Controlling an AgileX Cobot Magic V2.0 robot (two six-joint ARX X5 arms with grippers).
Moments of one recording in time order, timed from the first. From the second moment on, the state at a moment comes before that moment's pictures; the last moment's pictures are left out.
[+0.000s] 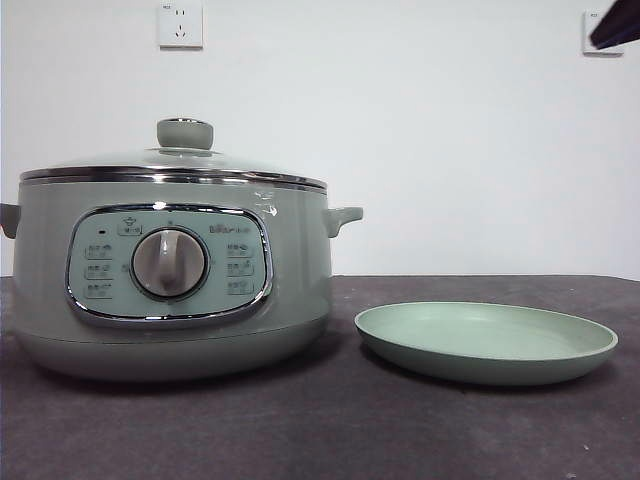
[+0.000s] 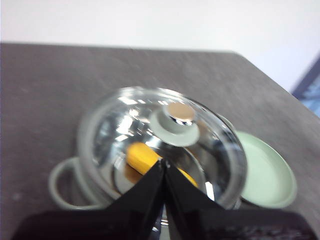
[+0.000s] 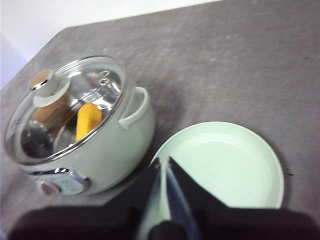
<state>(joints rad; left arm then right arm) -0.05 0.58 0.76 -0.55 0.42 -0.13 0.14 0.75 0.74 -0.45 -0.47 0.12</state>
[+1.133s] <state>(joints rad) -0.38 1.25 1.14 -0.44 0.25 -0.08 0.14 0.81 0.74 -0.46 -0.49 0.09</state>
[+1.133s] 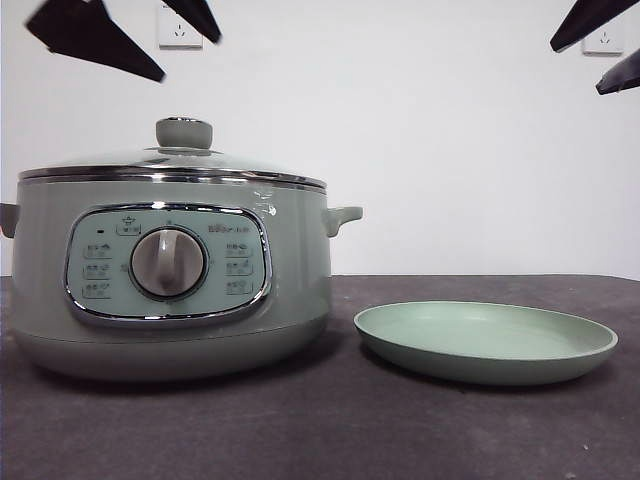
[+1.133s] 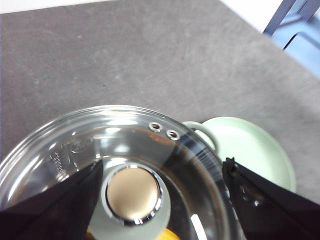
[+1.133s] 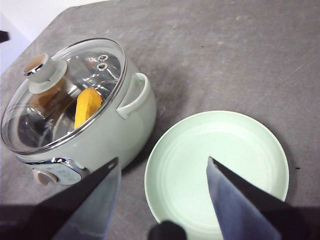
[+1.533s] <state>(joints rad) -0.42 1.39 1.15 -0.48 0.12 -0.02 0.14 0.81 0.74 -0.47 -0.49 0.09</state>
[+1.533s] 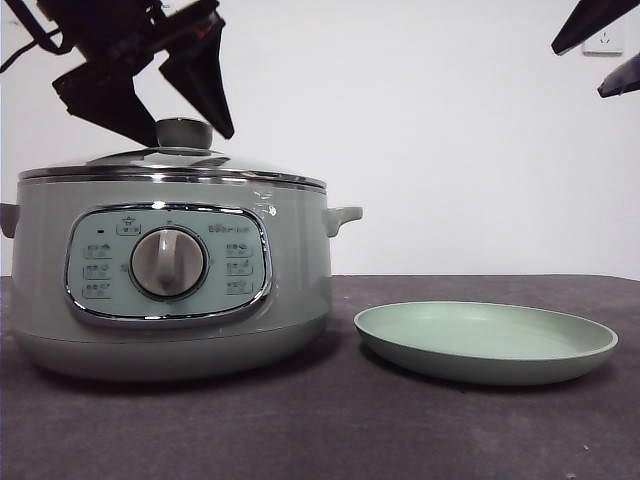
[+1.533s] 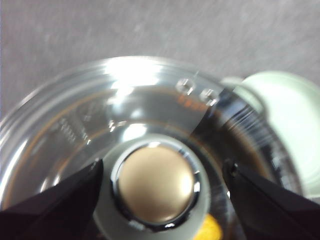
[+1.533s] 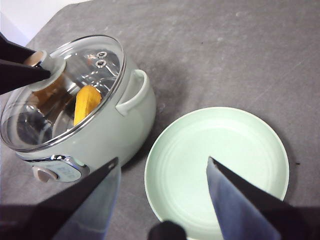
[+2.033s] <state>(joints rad) -0.43 1.28 1.15 -0.52 0.06 0.00 0.21 0.84 0.78 -0.49 -0.49 0.09</state>
